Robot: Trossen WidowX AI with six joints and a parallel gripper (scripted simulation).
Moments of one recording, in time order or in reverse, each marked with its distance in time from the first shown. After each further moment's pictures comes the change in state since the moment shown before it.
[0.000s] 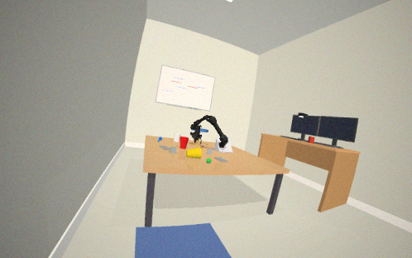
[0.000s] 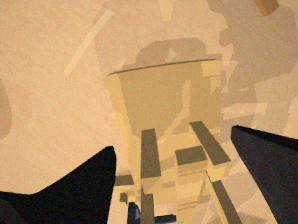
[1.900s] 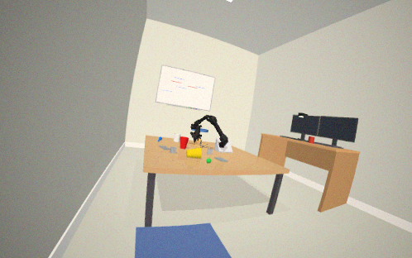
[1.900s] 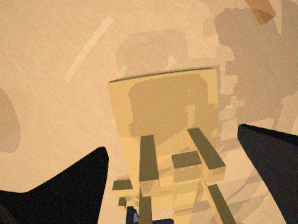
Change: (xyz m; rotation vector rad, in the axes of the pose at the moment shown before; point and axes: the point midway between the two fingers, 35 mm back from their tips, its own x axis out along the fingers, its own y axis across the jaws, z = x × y) arm 0.000 -0.002 0.003 -0.009 -0.037 -0.003
